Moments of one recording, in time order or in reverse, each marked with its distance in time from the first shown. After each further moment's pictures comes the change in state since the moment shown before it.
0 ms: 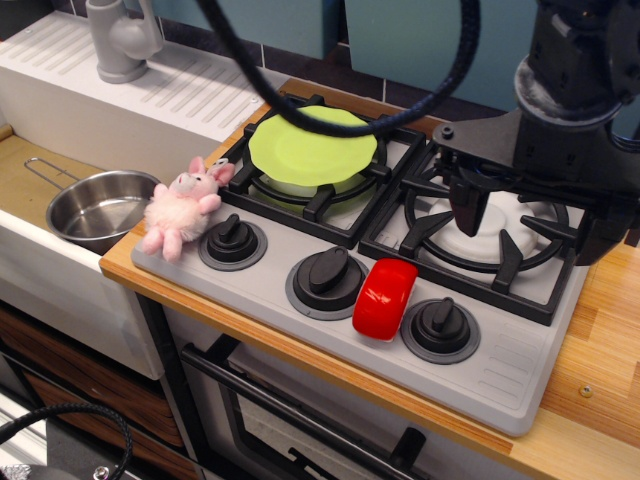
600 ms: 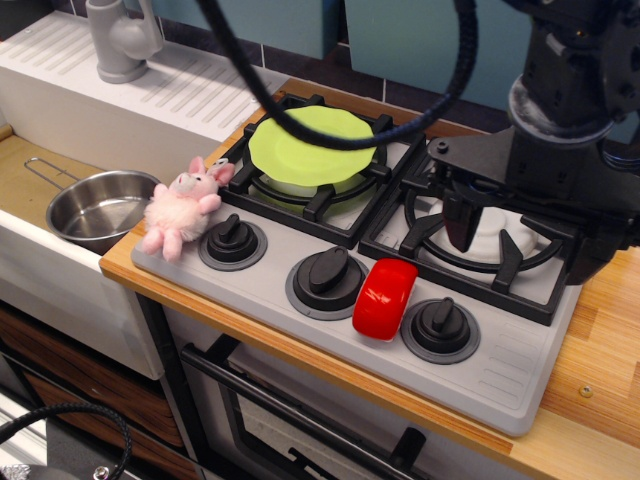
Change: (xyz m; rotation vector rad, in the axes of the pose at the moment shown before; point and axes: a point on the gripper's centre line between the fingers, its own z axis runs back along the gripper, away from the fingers) arm -0.005 0.009 -0.008 0.014 0.045 -0.022
